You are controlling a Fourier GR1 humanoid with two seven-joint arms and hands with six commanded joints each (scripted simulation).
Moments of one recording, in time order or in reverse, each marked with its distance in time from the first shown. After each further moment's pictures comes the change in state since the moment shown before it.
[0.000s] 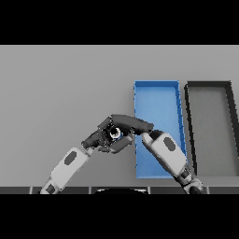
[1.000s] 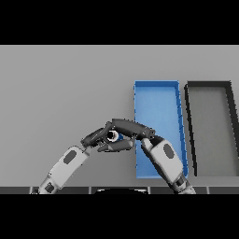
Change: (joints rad) left arm -0.025 0.032 -0.006 0.021 -0.095 -0.090 -0.019; right arm 0.096 0.110 -0.048 -0.075 0.123 0.067 -0.065
